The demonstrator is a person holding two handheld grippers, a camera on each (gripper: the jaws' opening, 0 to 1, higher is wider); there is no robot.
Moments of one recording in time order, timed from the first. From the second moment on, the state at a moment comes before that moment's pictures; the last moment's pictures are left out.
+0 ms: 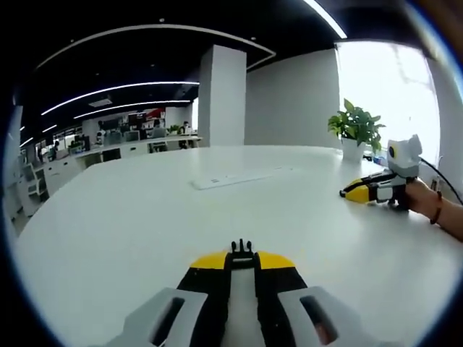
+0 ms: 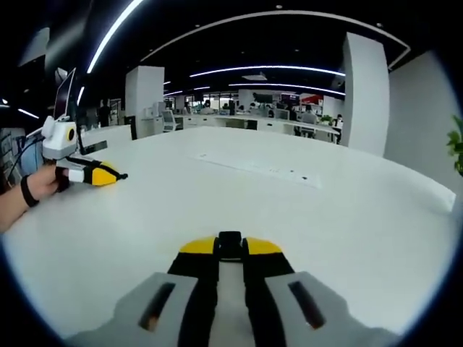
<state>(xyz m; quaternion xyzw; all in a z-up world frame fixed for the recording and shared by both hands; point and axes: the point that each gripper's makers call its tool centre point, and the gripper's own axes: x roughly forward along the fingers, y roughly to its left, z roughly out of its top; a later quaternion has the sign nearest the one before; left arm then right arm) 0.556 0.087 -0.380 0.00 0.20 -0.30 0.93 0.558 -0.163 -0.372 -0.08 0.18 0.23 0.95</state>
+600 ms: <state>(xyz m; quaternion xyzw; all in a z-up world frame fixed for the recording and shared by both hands) 0.529 0.079 -0.338 -0.05 0.19 -0.31 0.93 0.540 -0.147 -0.350 -0.06 0.17 0.23 0.96</state>
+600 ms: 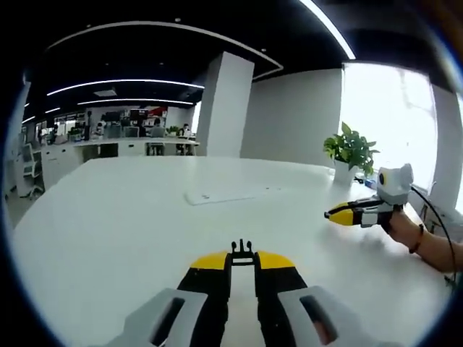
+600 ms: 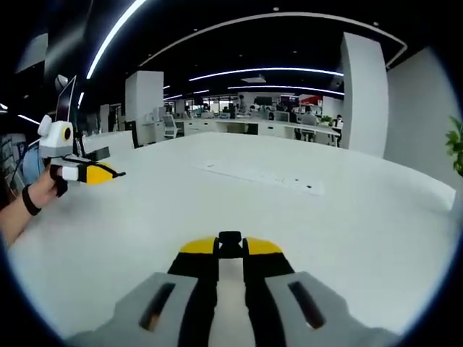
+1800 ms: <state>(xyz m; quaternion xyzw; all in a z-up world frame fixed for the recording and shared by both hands) 0.514 0.071 -0.298 -0.04 0.14 -0.34 0.93 0.529 -0.154 -0.300 -0.01 0.13 0.24 0.96</state>
